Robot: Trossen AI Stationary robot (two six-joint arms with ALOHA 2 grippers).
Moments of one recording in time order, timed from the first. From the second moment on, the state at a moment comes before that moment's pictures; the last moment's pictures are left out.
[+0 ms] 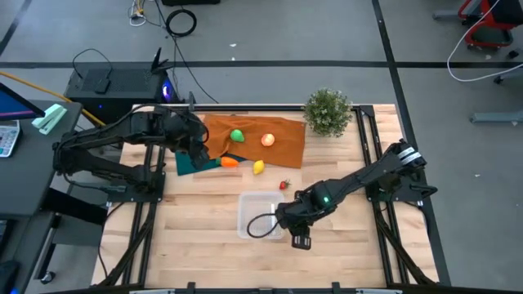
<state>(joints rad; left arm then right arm) 0.17 1.13 1.27 -1.10 -0.11 -0.46 0.38 1.78 1.53 -0.99 -0.14 0.55</state>
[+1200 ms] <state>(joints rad) 0.29 1.13 1.27 -1.17 -0.17 -0.28 0.24 2.20 1.92 -1.10 -0.14 0.31</state>
